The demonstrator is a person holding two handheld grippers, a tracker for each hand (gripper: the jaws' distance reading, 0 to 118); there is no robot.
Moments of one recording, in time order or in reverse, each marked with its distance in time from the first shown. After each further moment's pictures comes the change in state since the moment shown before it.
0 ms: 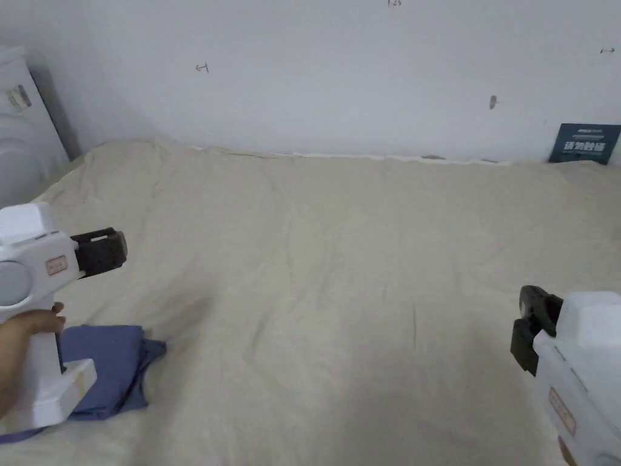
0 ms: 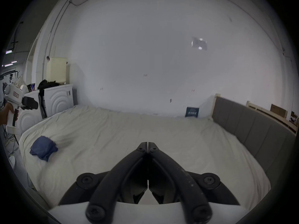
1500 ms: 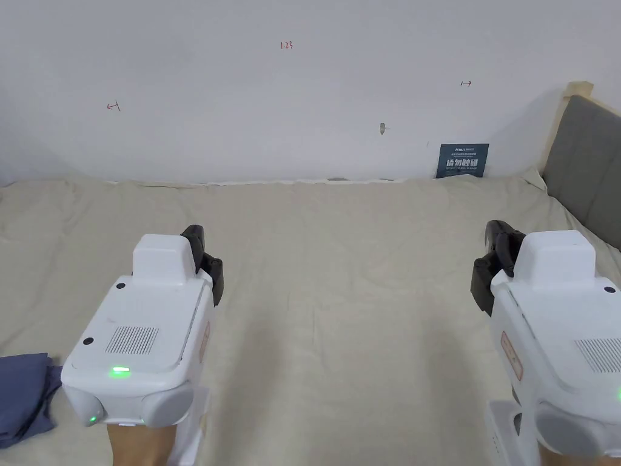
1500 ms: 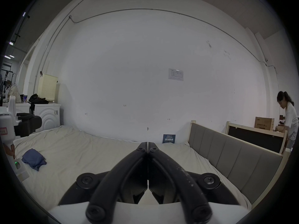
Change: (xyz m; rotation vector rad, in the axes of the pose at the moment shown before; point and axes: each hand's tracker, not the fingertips) left arm 0.231 -0.100 0.153 0.451 -0.277 -0.220; right arm 0.089 0.034 0.090 0.228 -0.135 0.003
